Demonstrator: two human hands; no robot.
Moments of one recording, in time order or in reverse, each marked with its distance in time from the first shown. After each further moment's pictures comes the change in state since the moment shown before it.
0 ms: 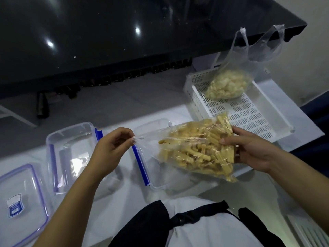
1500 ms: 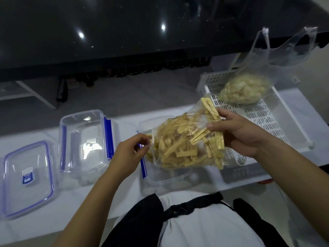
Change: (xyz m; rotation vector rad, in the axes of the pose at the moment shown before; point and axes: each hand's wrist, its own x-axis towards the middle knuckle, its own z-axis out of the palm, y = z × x) left_hand -0.023 -0.006 0.057 0.163 0.080 -0.117; right_hand 0.028 -0.048 0.032 0.000 -0.303 -0.112
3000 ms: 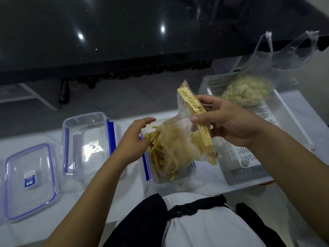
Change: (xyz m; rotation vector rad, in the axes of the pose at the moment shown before) left_hand 0.038 0.016 -0.015 -0.055 -0.094 -0.037; right_hand 0.006 -0.037 0.046 -0.127 -0.234 -0.158
